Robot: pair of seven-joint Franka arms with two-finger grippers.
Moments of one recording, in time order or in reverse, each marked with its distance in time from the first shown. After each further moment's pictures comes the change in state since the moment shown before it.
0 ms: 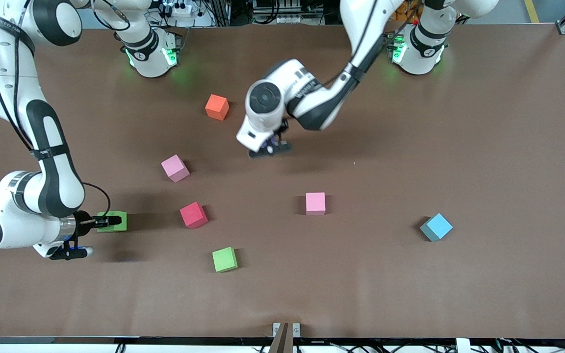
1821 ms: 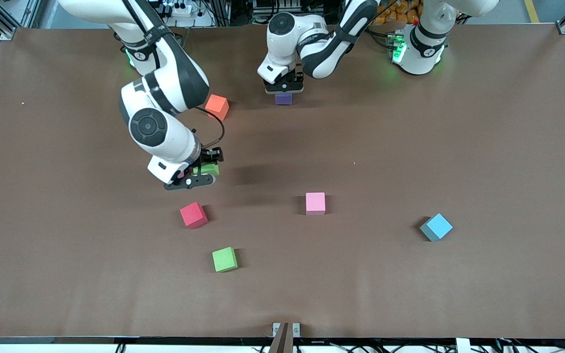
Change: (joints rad) left arm 0.109 -0.248 -0.352 -0.756 0.401 0.552 -0.336; right arm 0.566 -0.479 0.014 -0.452 0.006 0.106 0.500
